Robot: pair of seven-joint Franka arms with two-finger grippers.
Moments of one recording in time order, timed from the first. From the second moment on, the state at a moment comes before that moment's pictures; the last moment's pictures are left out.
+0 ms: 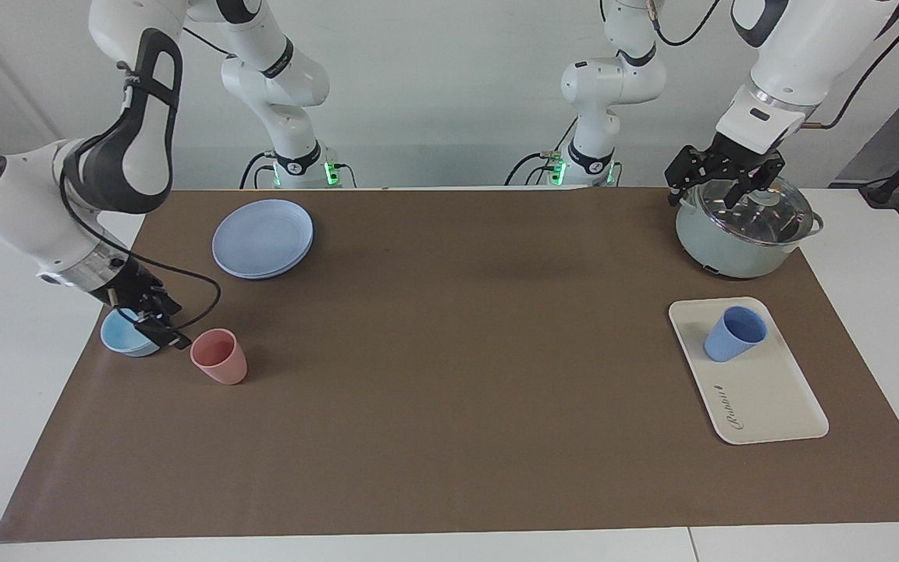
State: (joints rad) left arm 0.01 -0.05 -0.11 -1.61 -0.06 1.54 0.00; right arm -0.10 0.23 -0.01 -1.72 0.18 1.96 0.57
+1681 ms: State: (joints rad) left arm 0.04 -0.06 -0.10 -1.64 -0.05 1.54 0.03; right arm 0.06 -0.05 -0.01 -1.68 0.02 1.67 0.13
